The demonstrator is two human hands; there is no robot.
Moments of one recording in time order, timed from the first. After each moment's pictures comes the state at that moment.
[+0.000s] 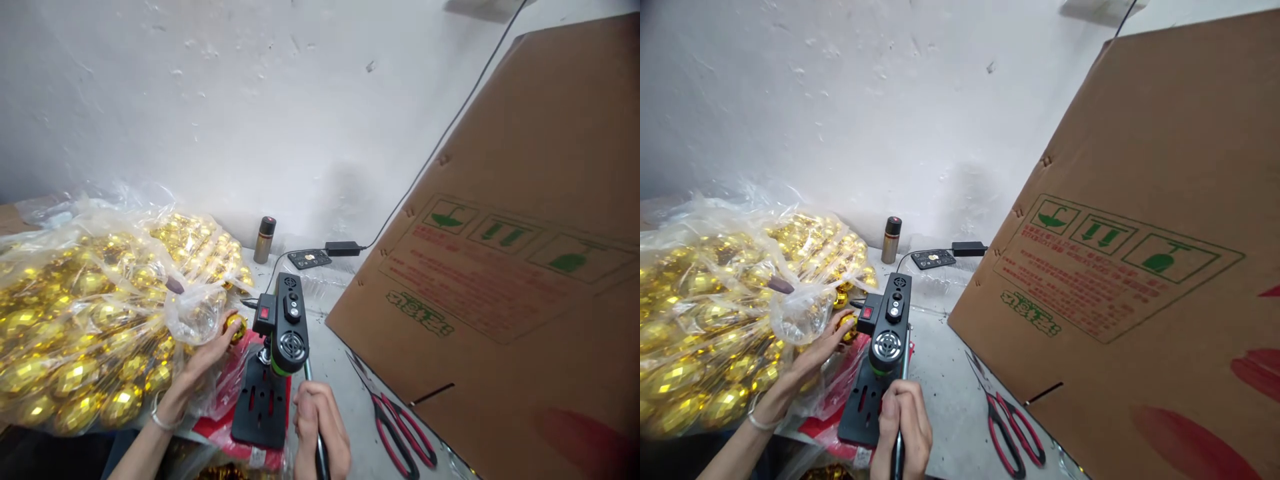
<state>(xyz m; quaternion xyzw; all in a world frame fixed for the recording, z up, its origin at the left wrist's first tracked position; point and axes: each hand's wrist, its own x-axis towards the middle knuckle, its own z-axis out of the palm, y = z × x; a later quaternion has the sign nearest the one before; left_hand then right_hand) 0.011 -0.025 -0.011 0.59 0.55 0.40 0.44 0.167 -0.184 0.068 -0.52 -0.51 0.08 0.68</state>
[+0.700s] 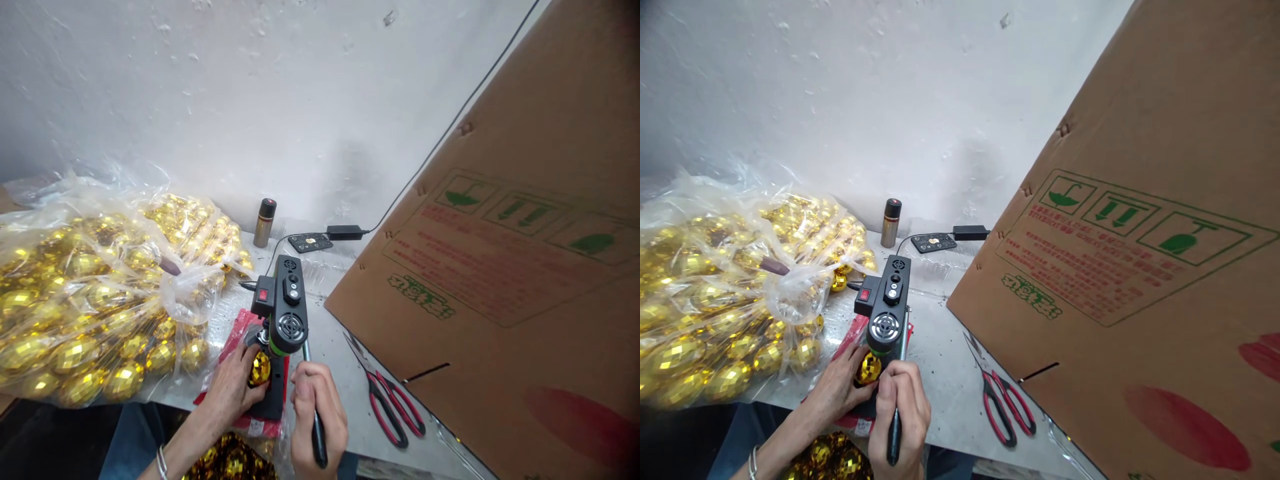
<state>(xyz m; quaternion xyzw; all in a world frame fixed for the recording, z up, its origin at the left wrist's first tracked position) 0.053 -0.117 -0.026 0.78 0.52 0.20 0.29 0.187 -0.186 0.063 -0.48 -0.61 0.05 0.63</state>
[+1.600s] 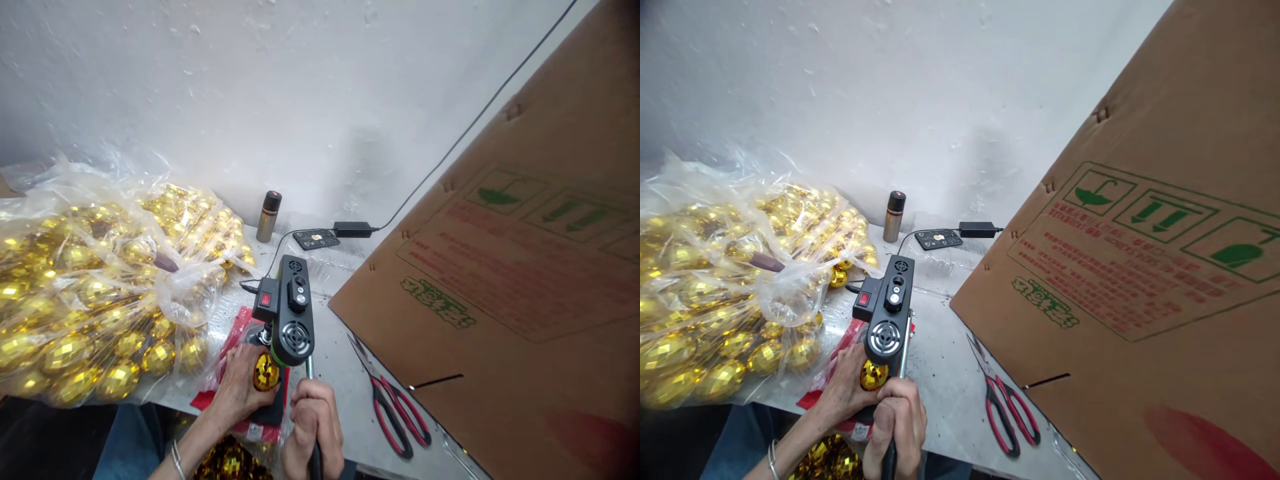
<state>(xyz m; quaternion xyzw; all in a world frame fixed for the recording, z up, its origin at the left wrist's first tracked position) 0.072 -0.116 -0.053 0.75 0.52 0.29 0.29 0.176 -0.191 0.044 -0.50 -0.56 0.04 0.66</state>
